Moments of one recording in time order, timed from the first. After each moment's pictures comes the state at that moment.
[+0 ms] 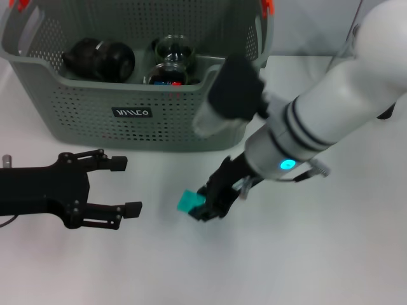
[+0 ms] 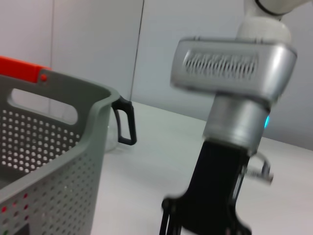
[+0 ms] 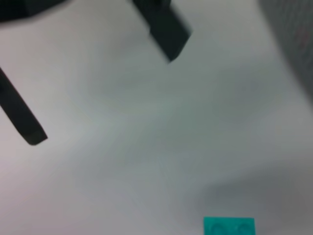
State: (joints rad) left arm -0.37 -2.13 0.57 1.03 2.12 1.88 -1.41; right arm 0.91 2.10 -1.78 -0.89 -2.16 -1.16 2.37
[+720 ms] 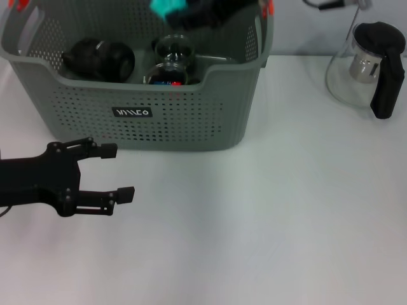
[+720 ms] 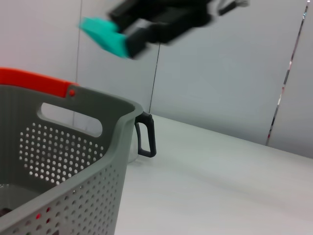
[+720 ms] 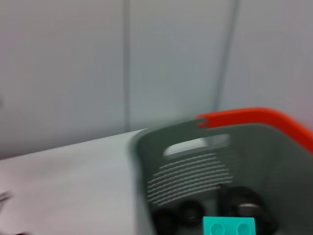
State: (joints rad) left arm -0.38 -2.13 0.50 1.03 2.11 1.88 -1.40; right arm 1.00 2.09 -1.14 -1.20 -2.23 -1.36 2.25
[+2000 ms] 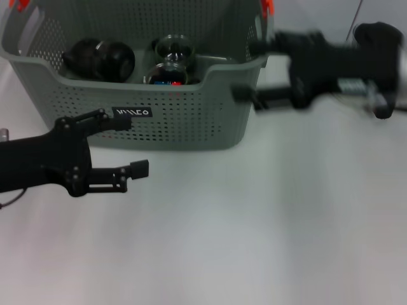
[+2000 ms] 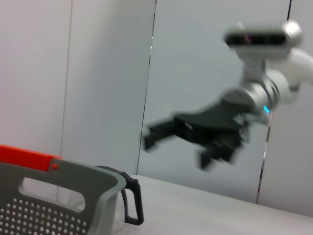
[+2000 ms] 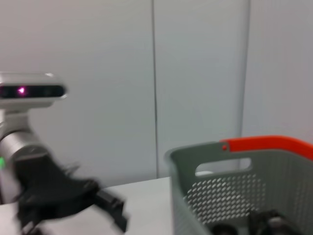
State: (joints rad) left arm -0.39 -2.14 0.50 0.97 1.96 1.91 -1.36; right arm 0.53 2.09 -1.09 -1.14 -1.74 -1.45 1.65
